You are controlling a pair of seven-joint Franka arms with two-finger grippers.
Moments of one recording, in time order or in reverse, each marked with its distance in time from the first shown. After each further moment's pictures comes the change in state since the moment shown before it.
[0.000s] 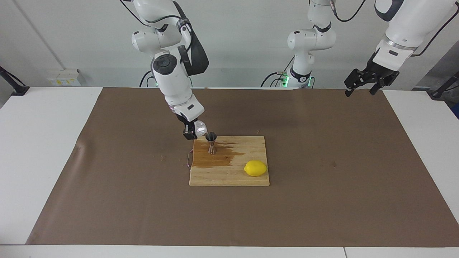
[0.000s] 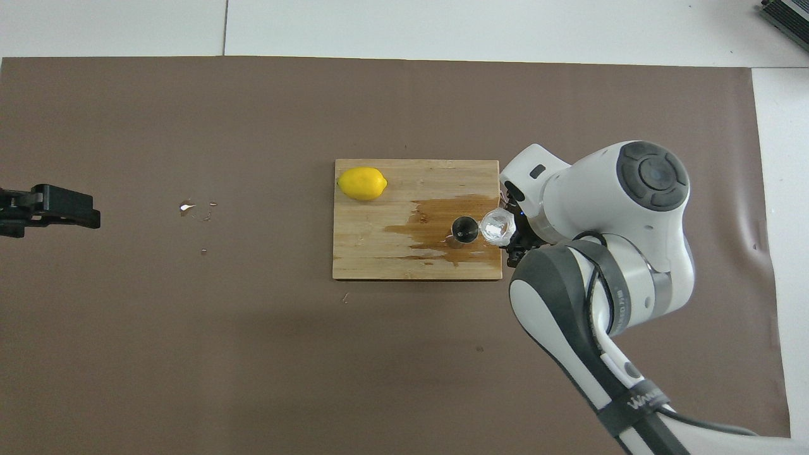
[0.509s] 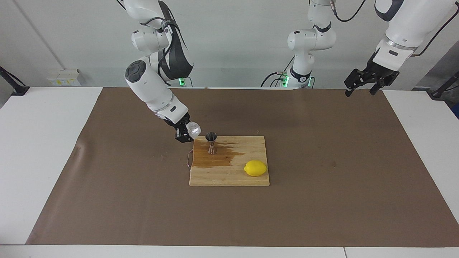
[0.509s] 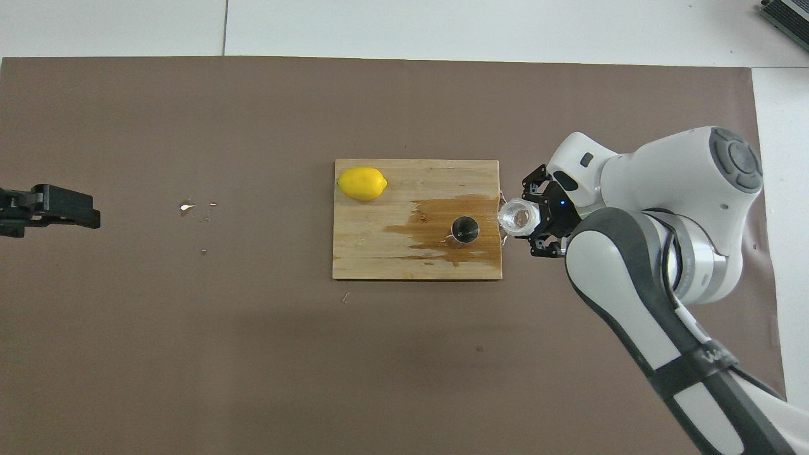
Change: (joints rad) left arm 0.000 0.000 0.000 0.000 0.000 0.000 0.000; right arm -0.115 0.000 -0.002 -0.018 0.234 0.008 -0.359
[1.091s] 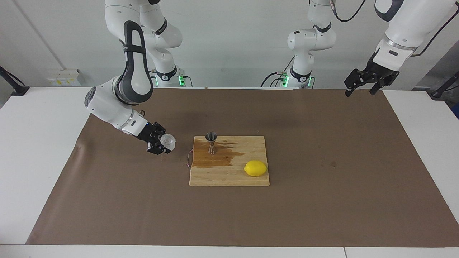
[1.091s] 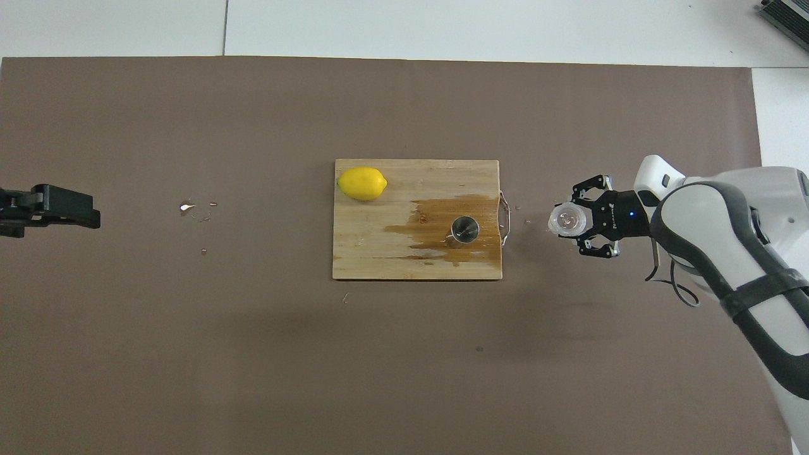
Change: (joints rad) left arm 0.000 0.000 0.000 0.000 0.000 0.000 0.000; right arm -0.232 0.092 -0.004 -0.130 0.349 0.067 -0.553
